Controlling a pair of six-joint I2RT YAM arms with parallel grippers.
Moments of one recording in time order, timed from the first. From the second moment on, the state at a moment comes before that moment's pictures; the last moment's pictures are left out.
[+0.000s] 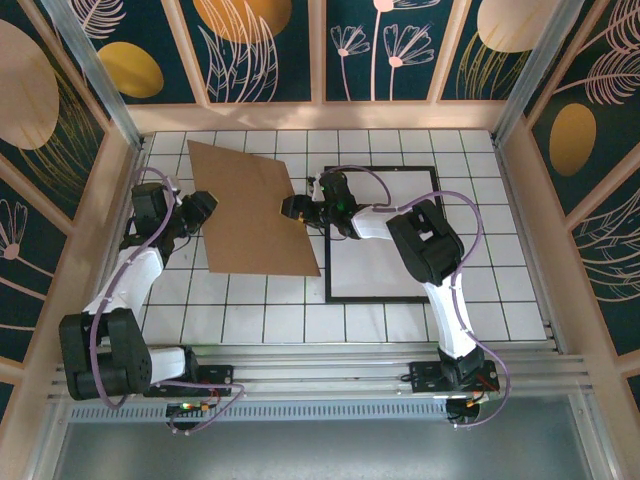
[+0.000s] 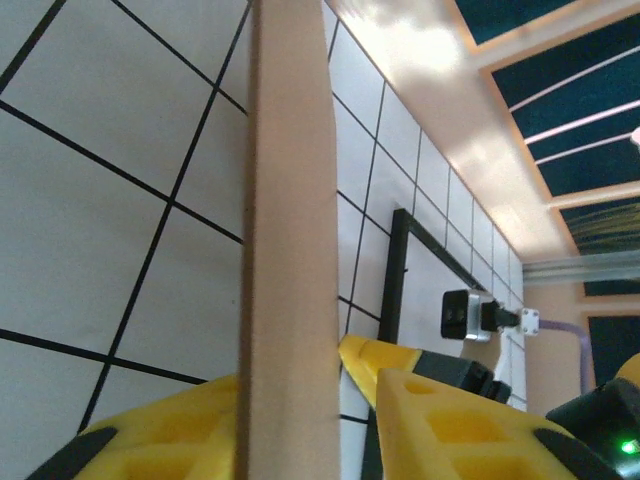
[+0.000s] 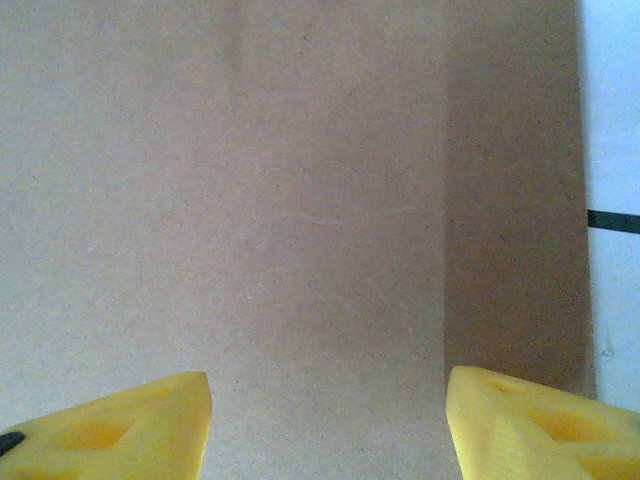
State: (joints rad) left arm 0.10 1.28 0.78 -0.07 0.51 -0.79; right arm 0.63 2.21 1.37 0.31 -0.50 0.83
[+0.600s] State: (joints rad) left arm 0.10 1.10 0.73 0.08 0.64 -0.92; right arm 0.39 1.63 1.25 -0.04 -0.51 0.58
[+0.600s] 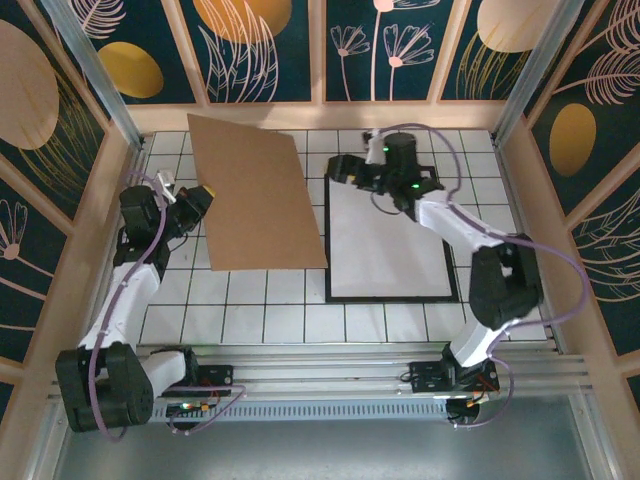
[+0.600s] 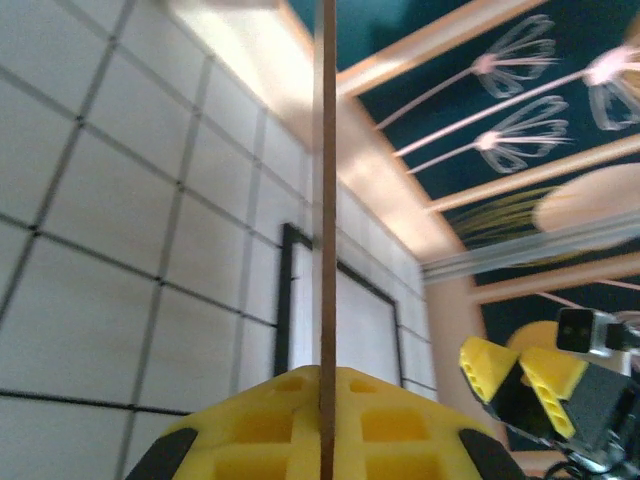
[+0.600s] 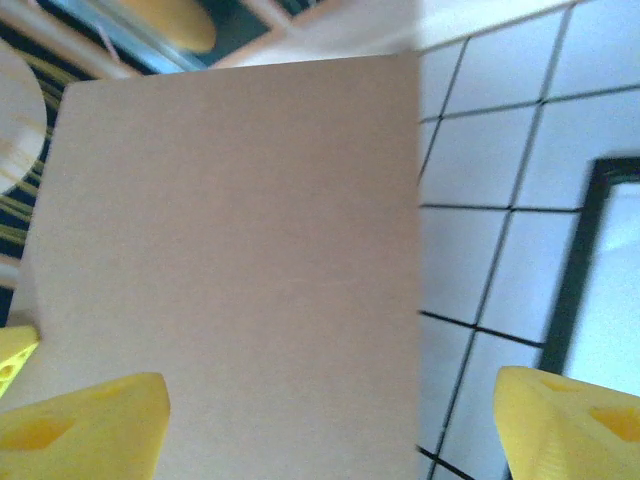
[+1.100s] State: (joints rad) left arm 0.02 1.12 0.61 0.63 0.84 -1.29; right arm 0.28 1.56 1.12 0.09 -0.81 0.76
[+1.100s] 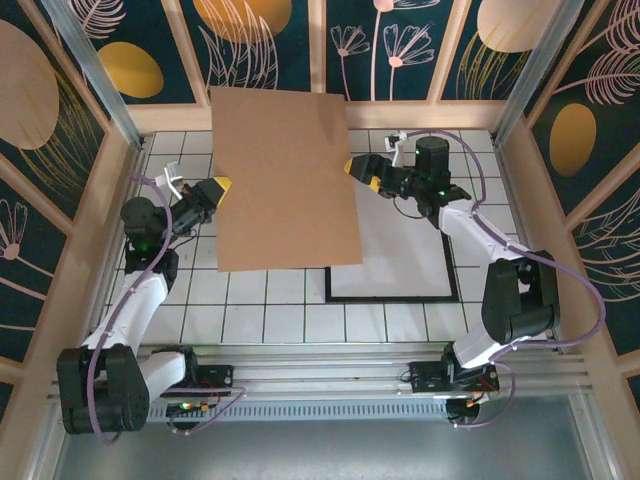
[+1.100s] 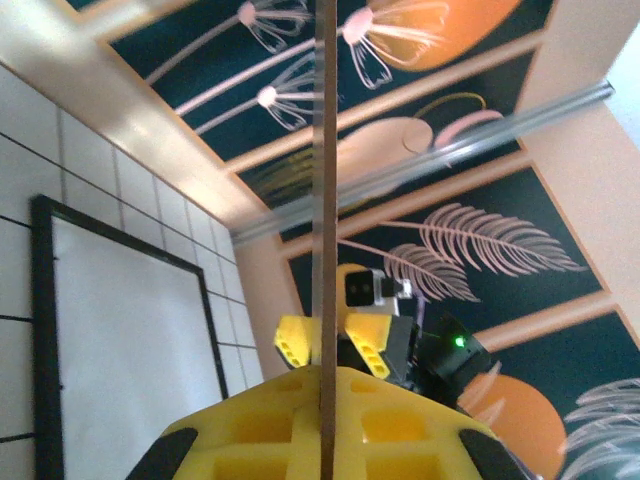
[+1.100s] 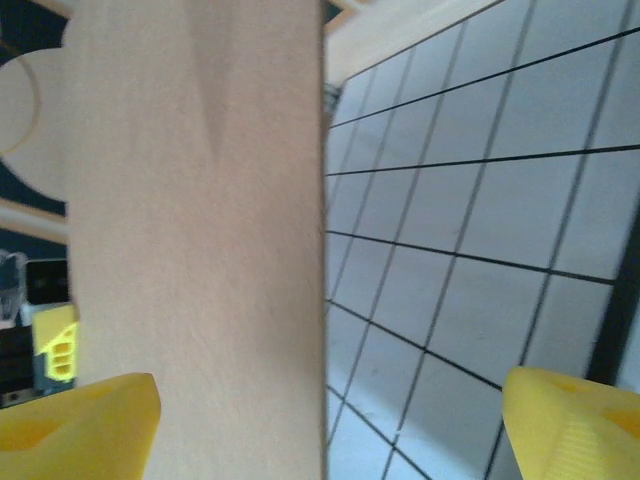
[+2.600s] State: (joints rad) left arm -0.07 1.45 0.57 0.53 0.62 -1.05; right arm -0.21 1.47 1.01 -0.37 -1.06 0.43
